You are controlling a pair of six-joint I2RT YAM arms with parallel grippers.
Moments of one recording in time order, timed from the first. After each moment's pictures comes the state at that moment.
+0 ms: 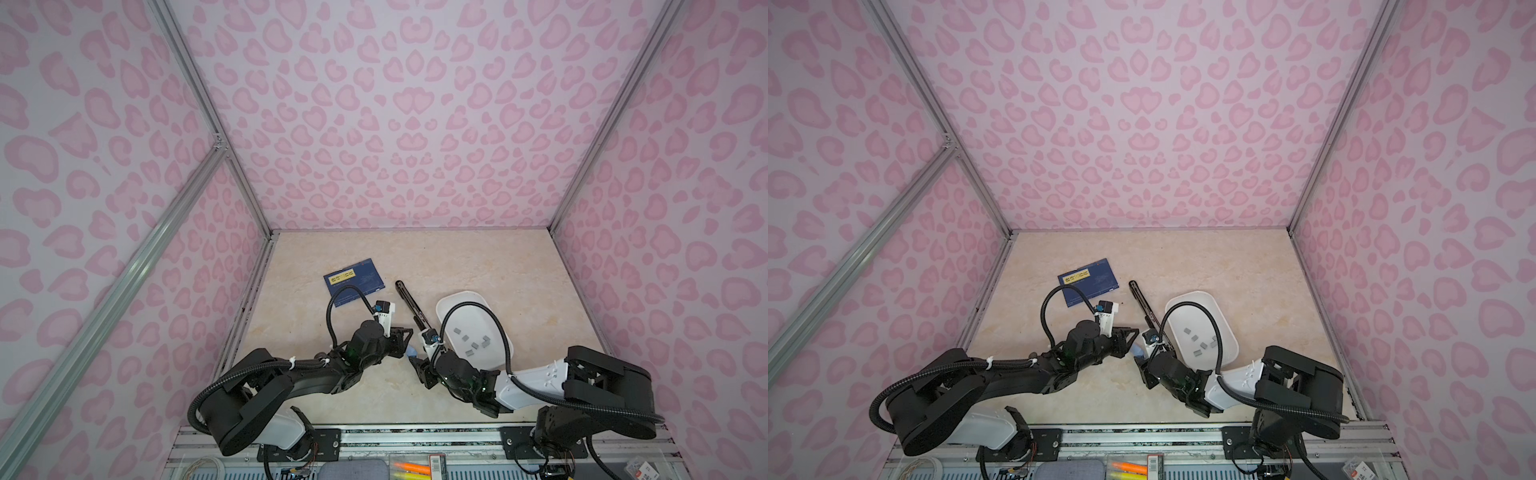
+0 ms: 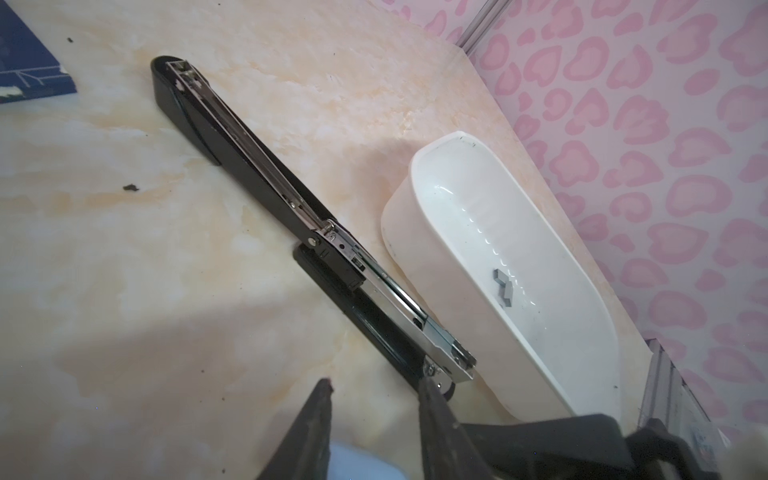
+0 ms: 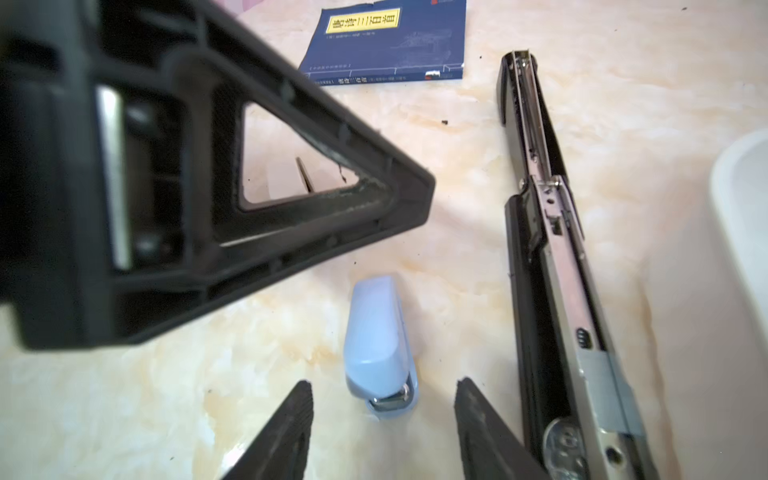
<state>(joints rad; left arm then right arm) -0.81 1.43 0.41 0.56 0.01 -0.61 1.14 1.49 0.39 0.54 0.37 0.40</state>
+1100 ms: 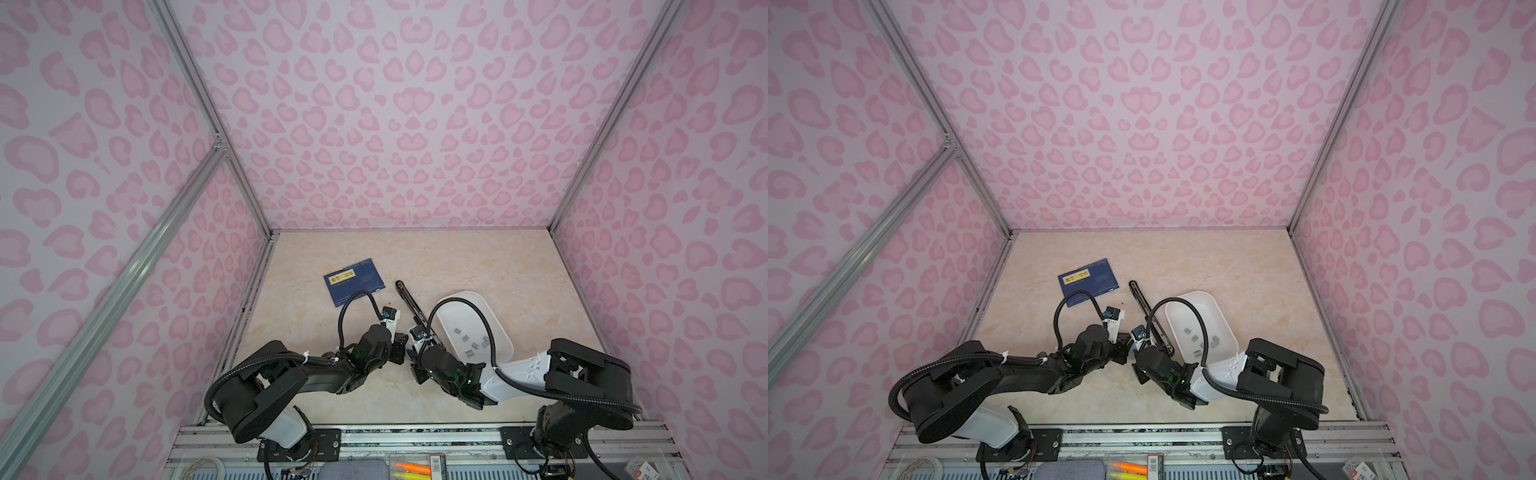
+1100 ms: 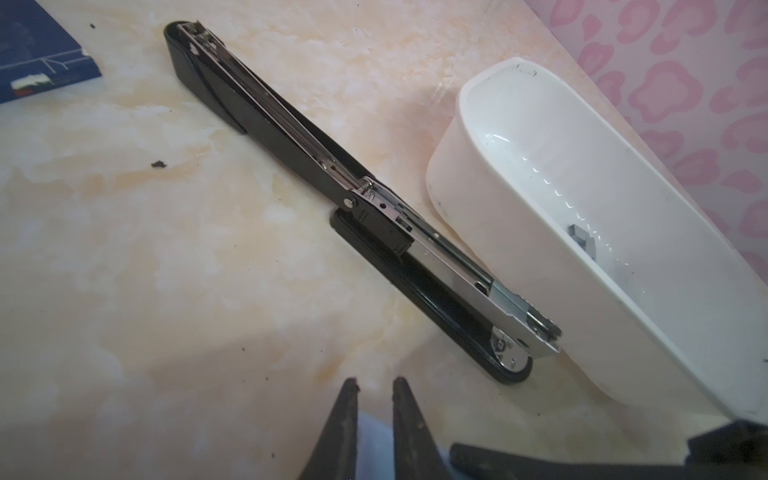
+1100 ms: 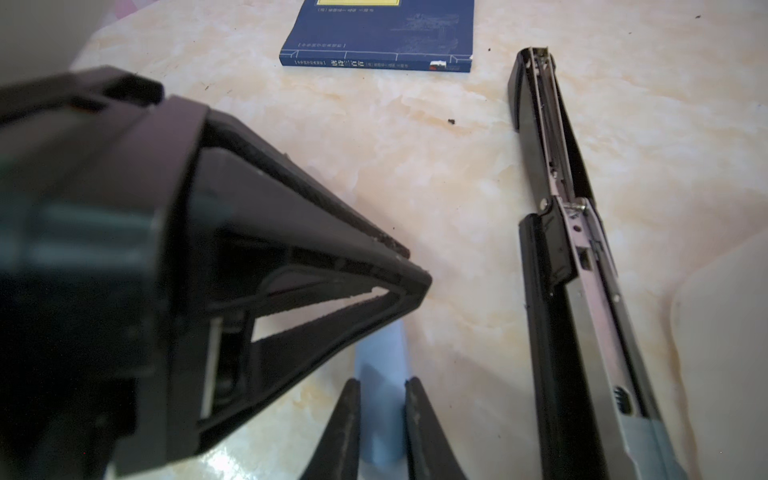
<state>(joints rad) -0.85 1.52 0.42 0.55 -0.06 -0.48 1.13 1.63 0.53 0.47 0.38 0.37</state>
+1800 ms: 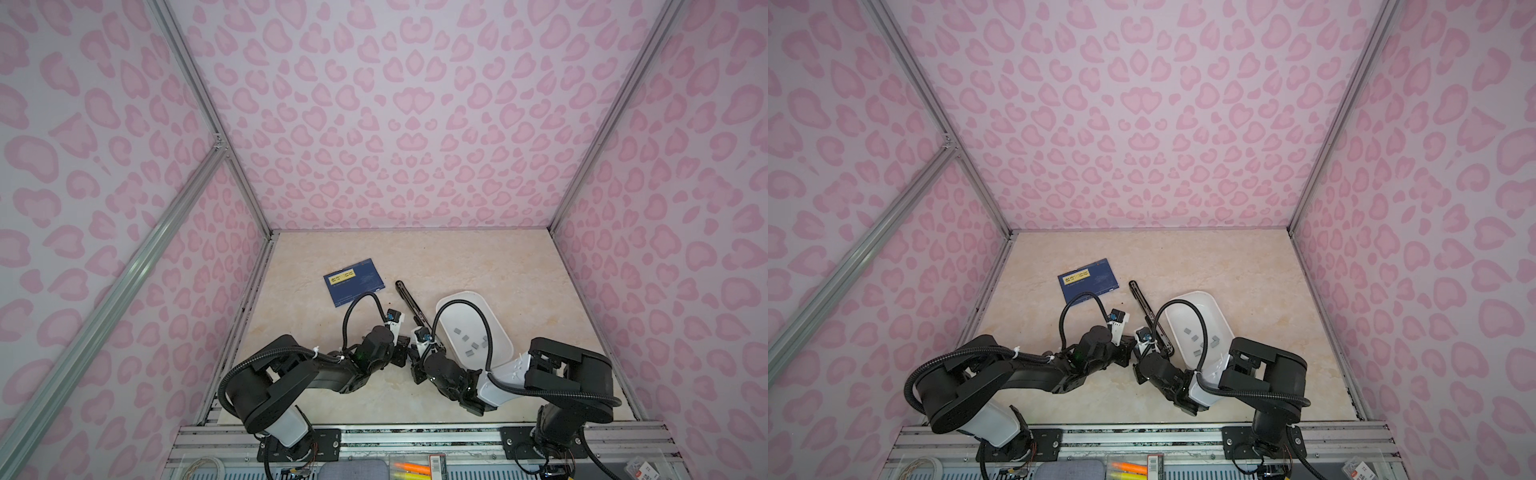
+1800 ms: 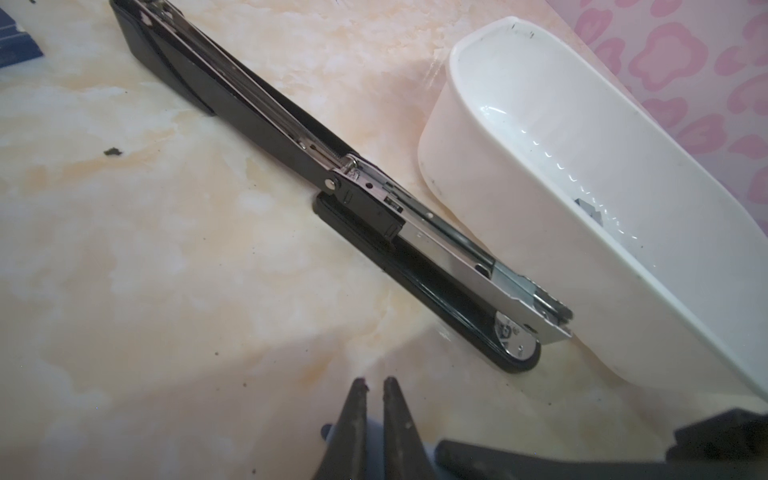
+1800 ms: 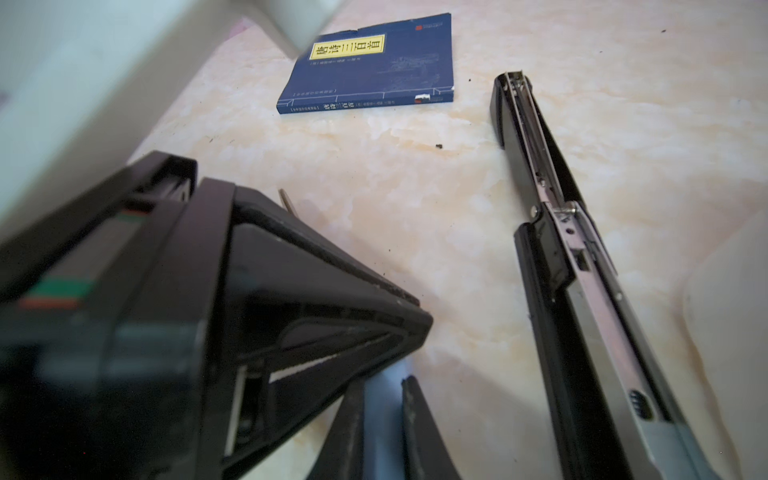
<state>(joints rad) -0.85 1.59 0.42 0.60 -0.03 -0.45 1.15 1.74 0.45 0.74 0.45 0.43</state>
